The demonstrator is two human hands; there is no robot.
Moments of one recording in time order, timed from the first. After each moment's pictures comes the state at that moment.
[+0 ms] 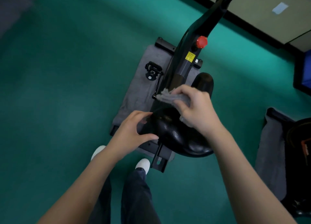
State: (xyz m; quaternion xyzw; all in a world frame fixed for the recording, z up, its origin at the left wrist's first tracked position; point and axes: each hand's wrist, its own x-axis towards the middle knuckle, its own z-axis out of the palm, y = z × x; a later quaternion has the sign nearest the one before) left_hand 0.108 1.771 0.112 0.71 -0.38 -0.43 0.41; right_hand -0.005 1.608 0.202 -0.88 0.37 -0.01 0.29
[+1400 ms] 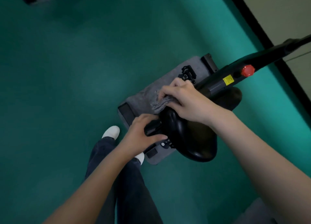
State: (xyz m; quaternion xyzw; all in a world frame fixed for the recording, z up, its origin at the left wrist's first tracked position) left_hand -0.018 1.794 0.100 0.77 -0.13 -0.34 0.52; right_hand 0.020 1.612 0.195 -0.94 -0.11 0.21 0.24
